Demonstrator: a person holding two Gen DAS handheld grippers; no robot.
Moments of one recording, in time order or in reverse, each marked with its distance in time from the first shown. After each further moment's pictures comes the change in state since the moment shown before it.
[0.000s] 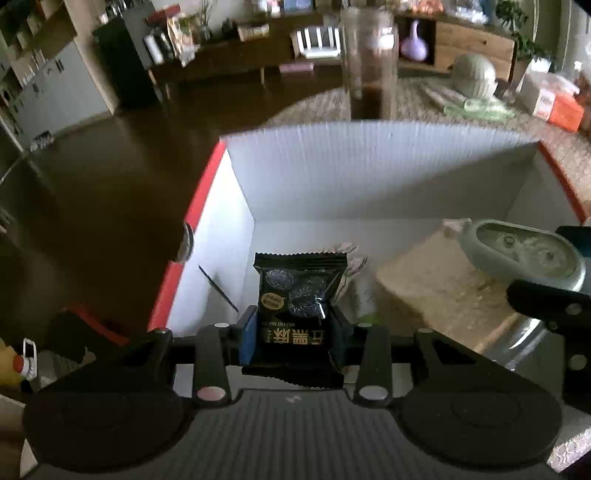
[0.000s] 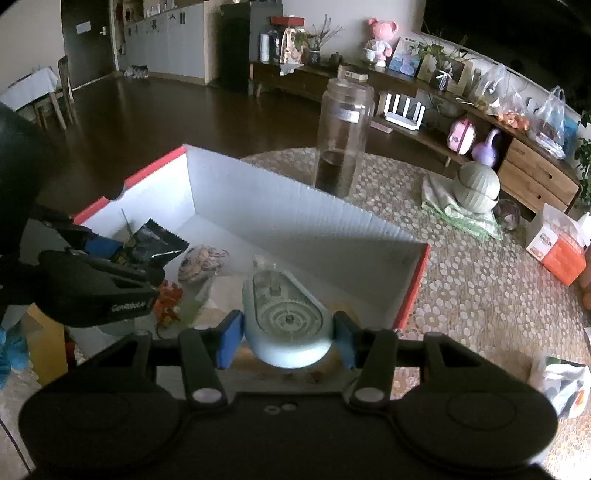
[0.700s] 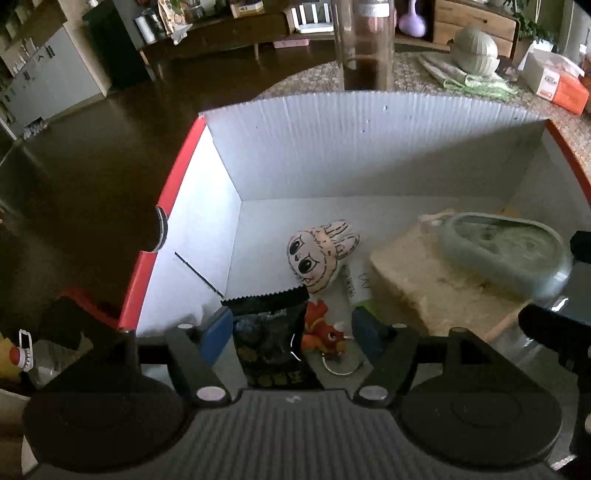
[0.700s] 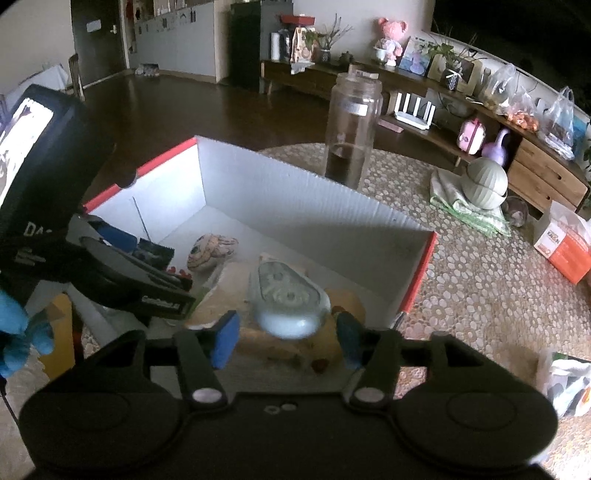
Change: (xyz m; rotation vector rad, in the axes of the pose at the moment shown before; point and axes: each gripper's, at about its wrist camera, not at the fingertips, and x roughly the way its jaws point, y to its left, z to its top) left arm 0.008 -0.006 -0.002 0.010 0.066 -0.007; right arm -0.012 -0.003 -0.010 -0.011 -0.020 0.050
